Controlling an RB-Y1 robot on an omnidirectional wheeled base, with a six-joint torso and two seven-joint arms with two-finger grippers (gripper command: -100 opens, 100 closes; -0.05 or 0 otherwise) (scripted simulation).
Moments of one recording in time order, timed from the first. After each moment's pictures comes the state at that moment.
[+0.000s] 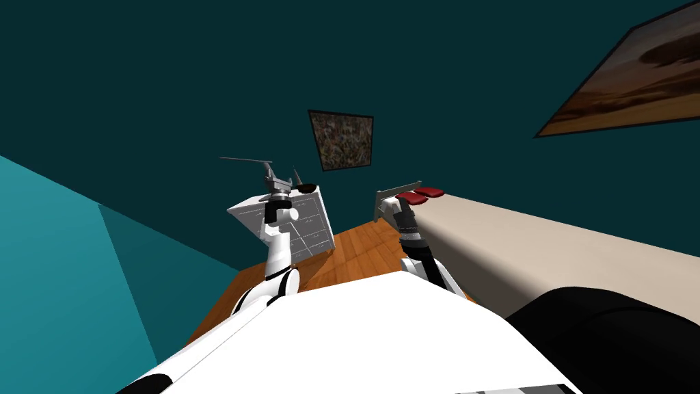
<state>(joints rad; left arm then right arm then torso) -0.54 0.17 0.38 -1.68 0.12 -0.08 0.41 0.51 -0.03 -0.02 -2.24 0.07 -0.51 0.05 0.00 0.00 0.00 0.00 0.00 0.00</state>
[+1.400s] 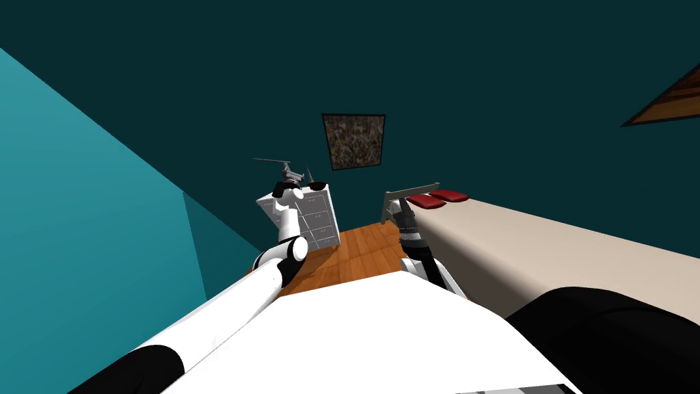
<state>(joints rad) -0.94 0.15 0.51 -1.33 0.14 0.23 0.58 0.51 -0.03 -0.02 -2.24 0.07 -0.51 0.05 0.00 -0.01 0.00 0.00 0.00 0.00</state>
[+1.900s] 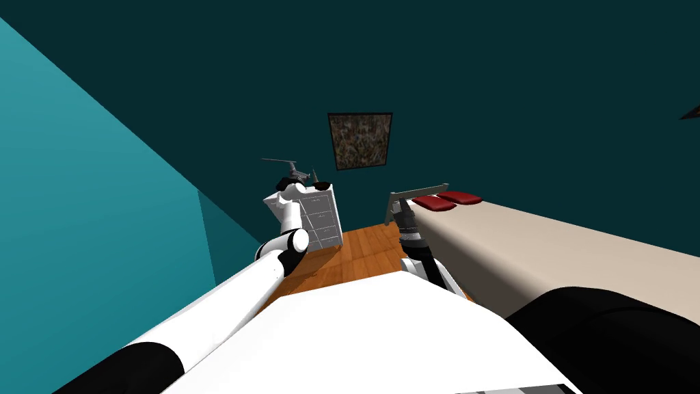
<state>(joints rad) -1.06 0.16 0.54 -1.19 0.15 0.34 0.65 0.51 -0.03 -0.02 -2.24 0.07 -0.51 0.05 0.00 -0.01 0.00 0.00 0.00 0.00</state>
